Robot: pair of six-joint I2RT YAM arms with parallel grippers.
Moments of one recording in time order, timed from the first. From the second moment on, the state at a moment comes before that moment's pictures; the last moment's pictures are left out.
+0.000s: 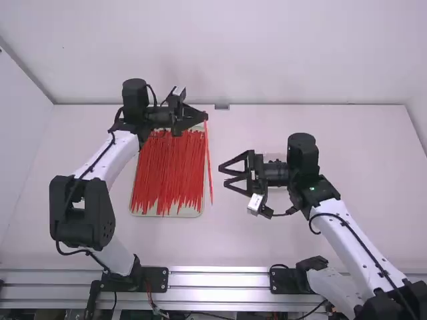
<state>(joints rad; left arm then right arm) -0.06 1.72 1.29 0.13 1.36 -1.33 0.33 1.13 0.76 -0.02 -1.26 -1.98</state>
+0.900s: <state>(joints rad) -0.12 1.72 1.29 0.08 1.33 -1.29 0.37 1.13 0.75 0.01 -1.34 -2.05</state>
